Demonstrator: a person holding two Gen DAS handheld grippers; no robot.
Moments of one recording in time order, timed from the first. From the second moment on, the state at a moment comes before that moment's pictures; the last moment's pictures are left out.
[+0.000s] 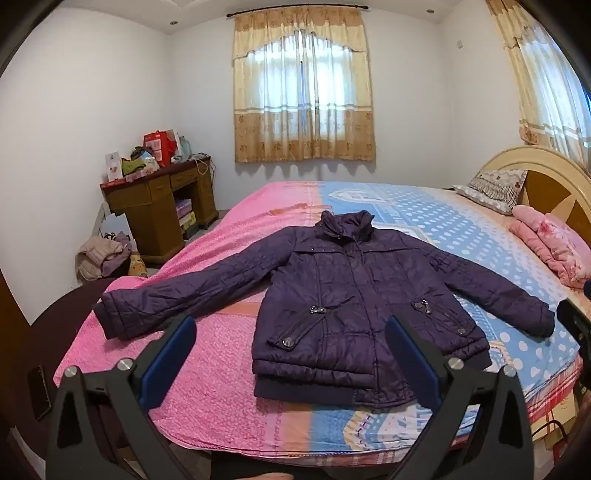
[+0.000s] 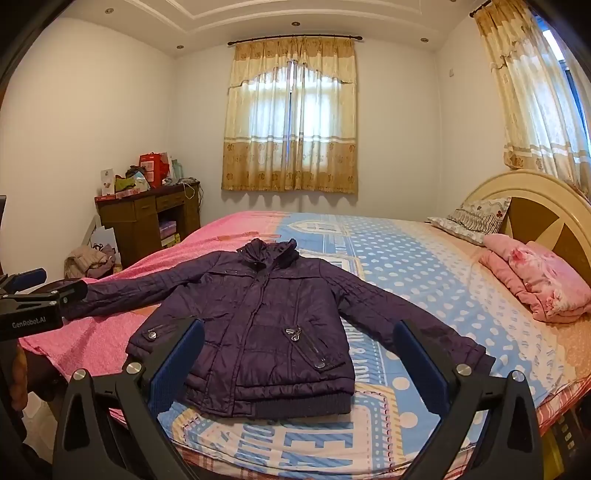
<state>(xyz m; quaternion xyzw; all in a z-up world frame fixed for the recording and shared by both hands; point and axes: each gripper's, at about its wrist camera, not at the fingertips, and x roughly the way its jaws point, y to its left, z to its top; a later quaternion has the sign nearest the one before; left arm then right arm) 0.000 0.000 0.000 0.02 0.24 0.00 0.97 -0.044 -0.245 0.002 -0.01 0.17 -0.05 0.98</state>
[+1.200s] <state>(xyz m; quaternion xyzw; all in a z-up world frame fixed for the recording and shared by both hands) 0.006 0.009 -0.007 0.01 0.25 0.00 0.97 -0.040 -0.247 -0.007 -0.01 0.19 -0.05 0.98</state>
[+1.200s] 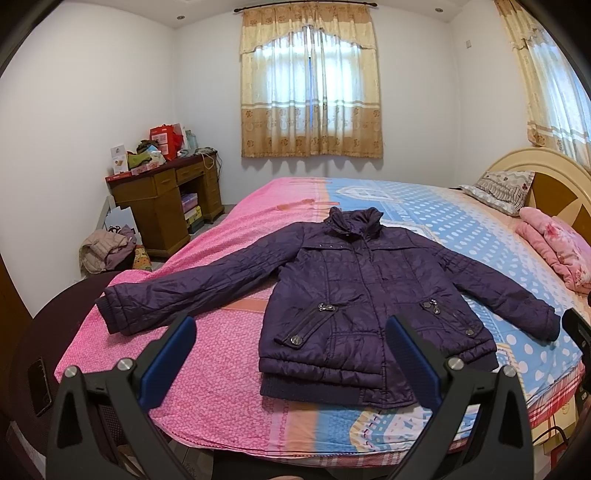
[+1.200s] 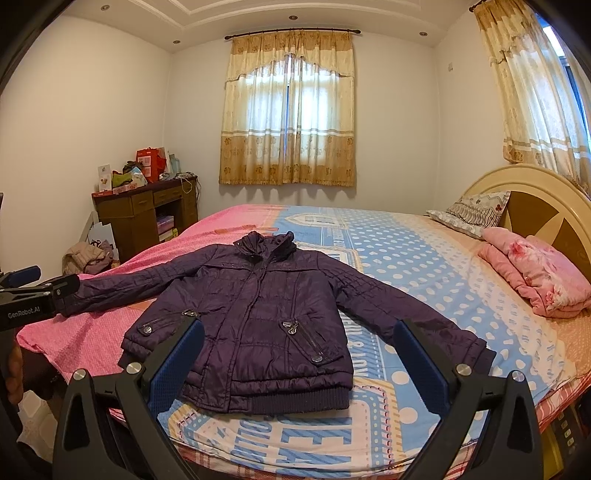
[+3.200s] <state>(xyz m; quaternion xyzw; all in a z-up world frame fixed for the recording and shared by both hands) 0.009 0.017 -0.013 0.00 0.25 0.00 0.97 -0.036 -0.251 -0.023 0.00 0.20 -0.05 0.98</state>
